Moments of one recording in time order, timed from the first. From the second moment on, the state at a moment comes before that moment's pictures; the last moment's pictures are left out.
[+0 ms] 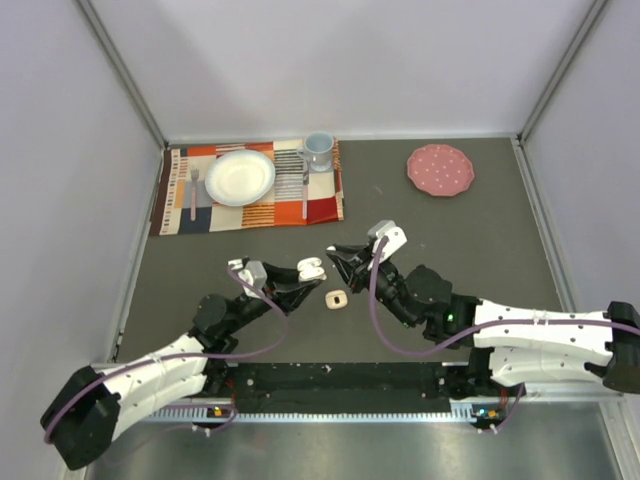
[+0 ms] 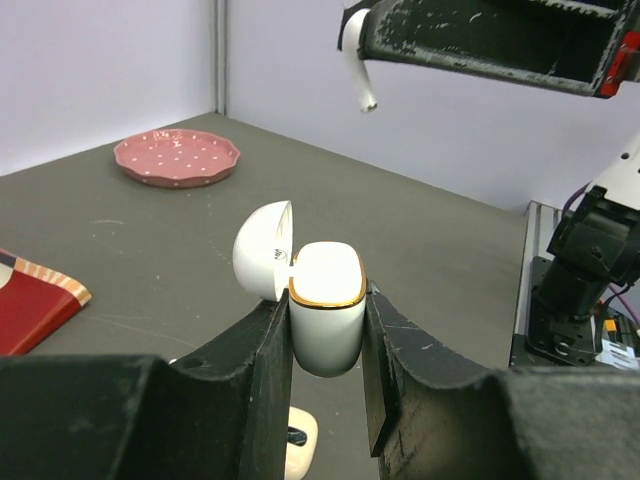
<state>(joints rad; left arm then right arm) -0.75 0.74 0.07 0.99 0.31 -0.25 1.29 1.01 0.71 0.43 0.55 0.07</state>
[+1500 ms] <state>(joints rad) -0.75 0.80 0.09 1.11 0.38 -0.19 1.32 1.10 0.68 0.49 0.51 0.07</state>
